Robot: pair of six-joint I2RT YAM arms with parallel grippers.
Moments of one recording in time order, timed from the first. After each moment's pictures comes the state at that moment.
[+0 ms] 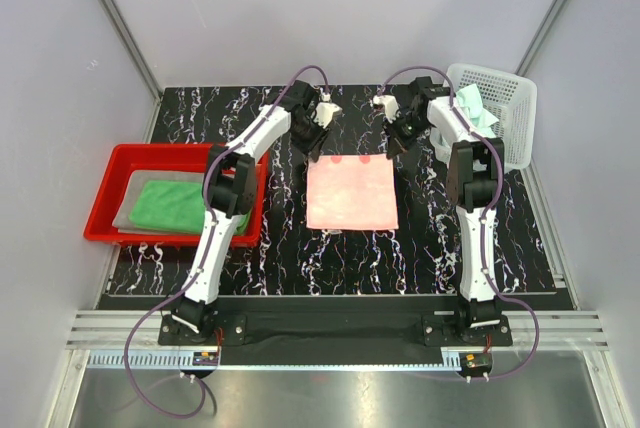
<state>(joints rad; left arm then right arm) -0.40 2.54 2.31 -0.95 0.34 0.33 0.15 2.42 2.11 -1.00 -0.55 -0.67</state>
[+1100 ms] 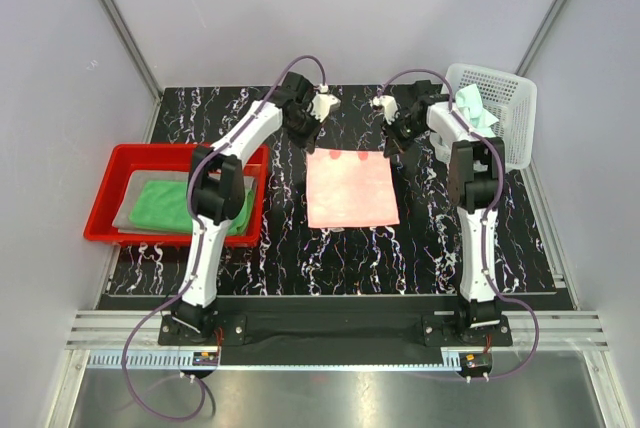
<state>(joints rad) -0.40 2.35 2.15 -0.91 0.36 0.36 0.14 2.41 2.03 -0.85 -0.58 -0.66</state>
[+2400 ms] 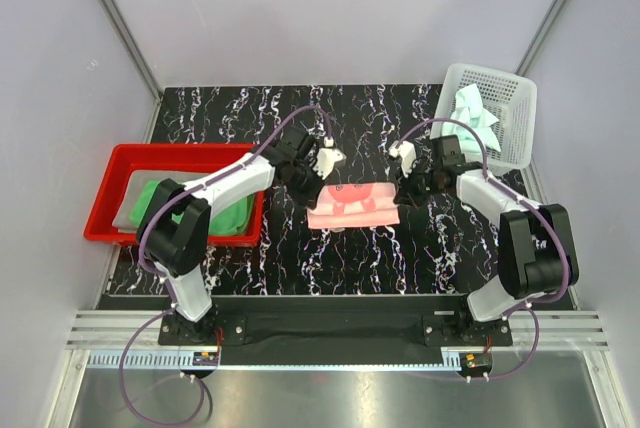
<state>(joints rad) -0.59 1.78 1.29 -0.63 0.34 0.23 0.18 1.56 0.94 -0.39 -0.61 -0.56</state>
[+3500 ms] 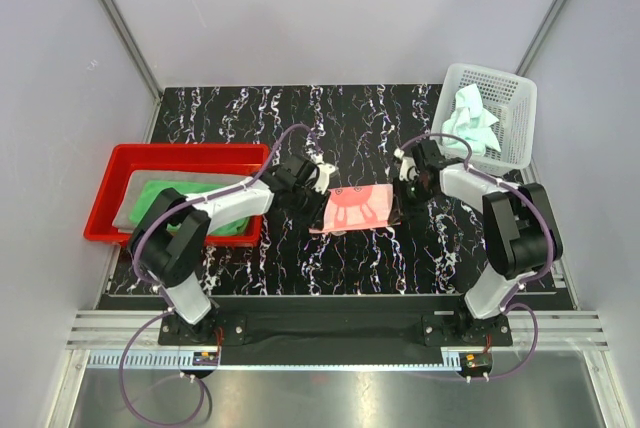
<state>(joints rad) -0.67 1.69 1.04 -0.38 0.31 -0.14 0.26 1.70 1.00 -0.55 -0.45 0.15</state>
